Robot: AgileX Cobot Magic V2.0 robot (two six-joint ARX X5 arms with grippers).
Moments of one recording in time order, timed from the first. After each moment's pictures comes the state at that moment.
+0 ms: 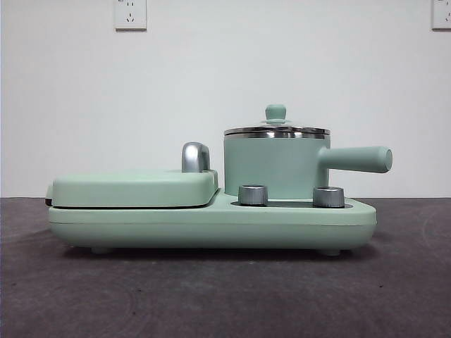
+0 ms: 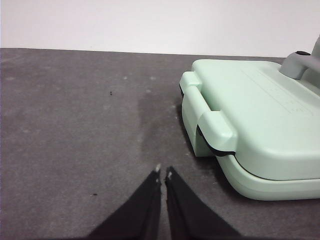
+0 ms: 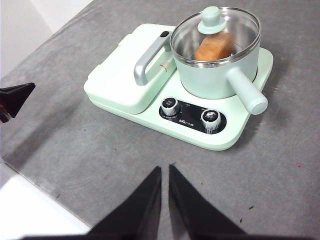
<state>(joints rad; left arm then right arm) 0.01 0.00 0.03 -0.17 0.16 -0.04 0.44 0.45 1.01 -1.04 -0.24 0.21</state>
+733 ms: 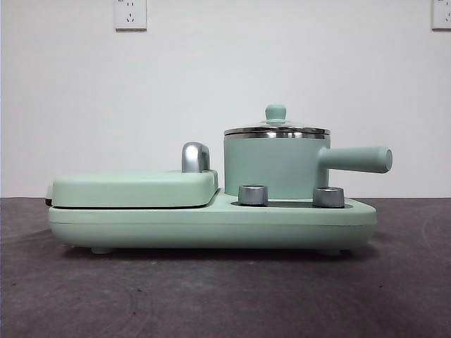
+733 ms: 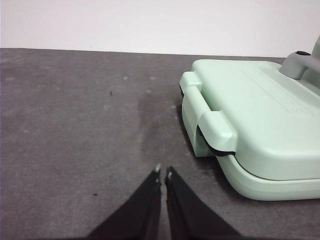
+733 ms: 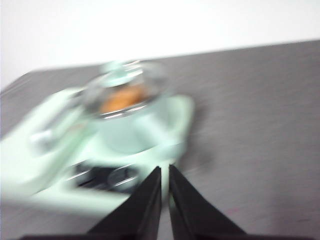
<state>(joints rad) 0.01 0.00 0.03 -0.17 0.16 -0.04 0.02 0.25 0.50 -0.47 -0.29 0.21</state>
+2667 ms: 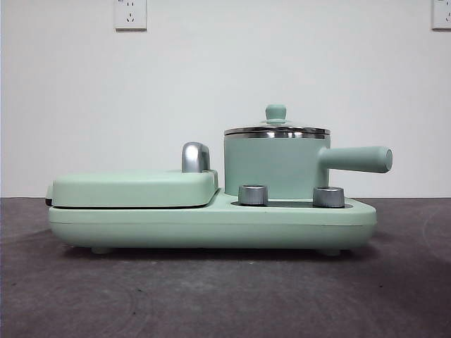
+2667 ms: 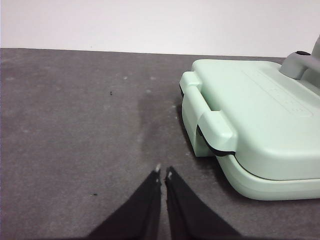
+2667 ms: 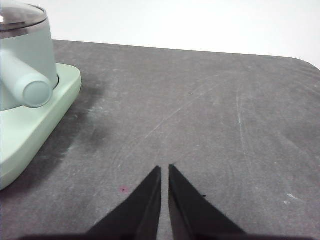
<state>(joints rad) 0.01 0.00 0.03 -0.17 0.16 -0.04 -0.04 0.00 0.02 -0.17 -0.05 -0.03</state>
